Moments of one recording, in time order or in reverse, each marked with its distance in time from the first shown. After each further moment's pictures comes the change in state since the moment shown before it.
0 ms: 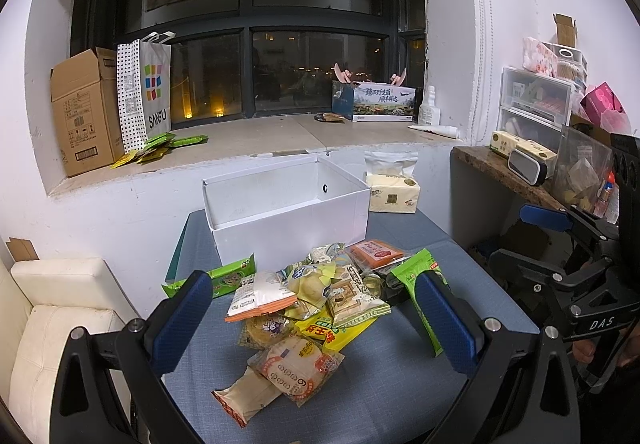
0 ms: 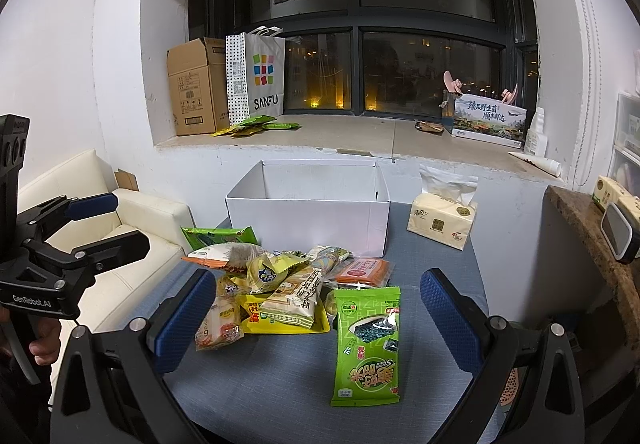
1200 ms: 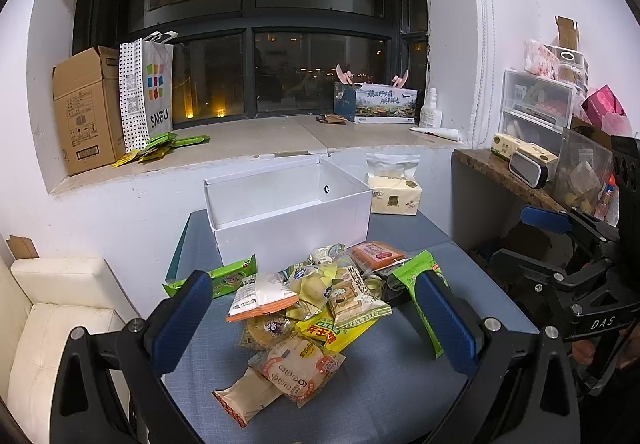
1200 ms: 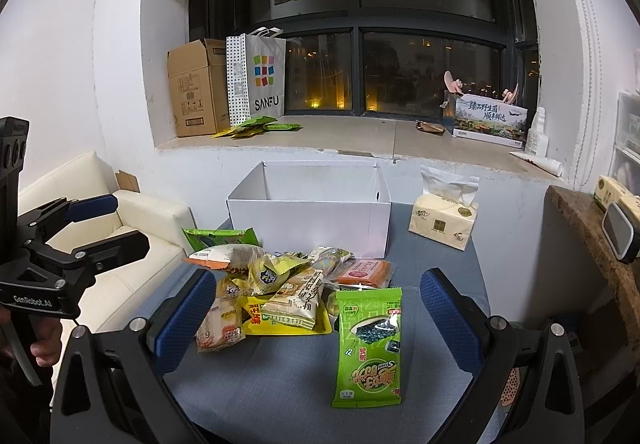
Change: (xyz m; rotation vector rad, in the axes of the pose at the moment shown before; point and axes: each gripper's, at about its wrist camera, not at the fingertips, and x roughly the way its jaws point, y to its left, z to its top) left arm -0.002 0.001 0.002 -0.004 -0.001 0.004; right arm 0.000 0.001 -0.001 0.000 -0.003 0.002
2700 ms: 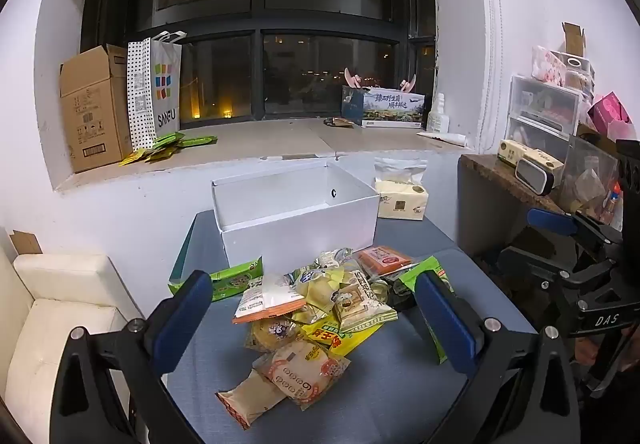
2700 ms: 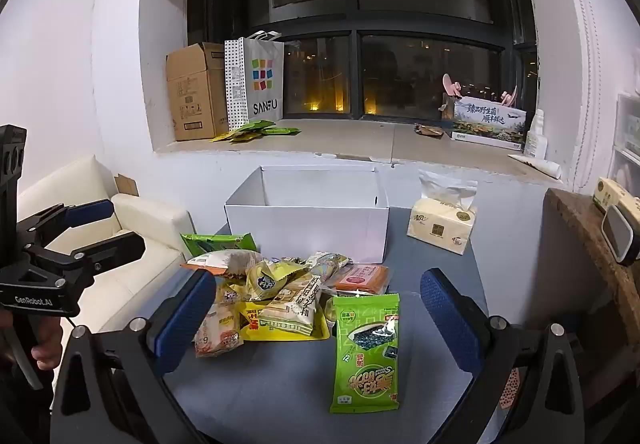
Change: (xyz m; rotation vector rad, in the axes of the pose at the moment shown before) left arm -0.002 0.007 0.001 -0.026 -0.022 0.016; right arm 0.001 -0.001 0.004 0.007 -0.006 0.000
